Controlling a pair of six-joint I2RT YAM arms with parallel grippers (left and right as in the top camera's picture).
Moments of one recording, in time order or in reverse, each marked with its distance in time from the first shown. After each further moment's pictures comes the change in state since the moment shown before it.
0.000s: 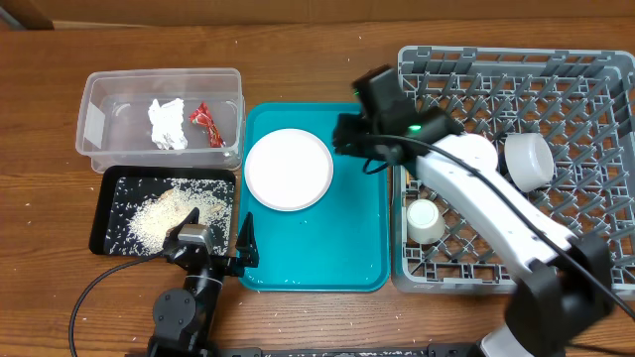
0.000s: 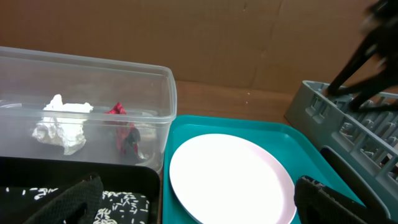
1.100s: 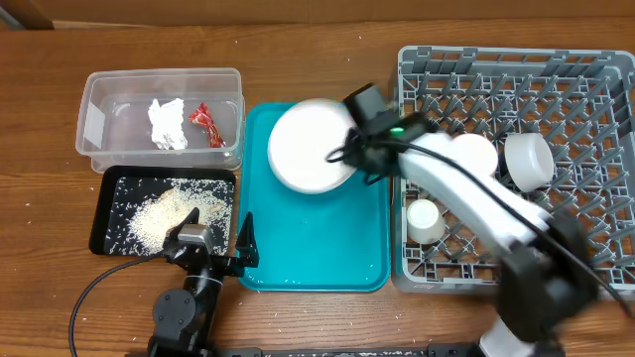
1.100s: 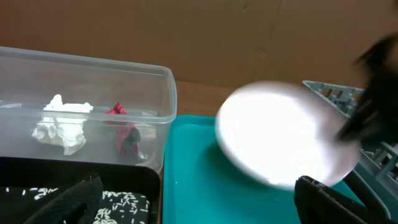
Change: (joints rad) left arm 0.000 0.000 0.000 0.000 0.000 0.000; right arm -0.013 -0.007 -0.050 -0.076 0.212 0.170
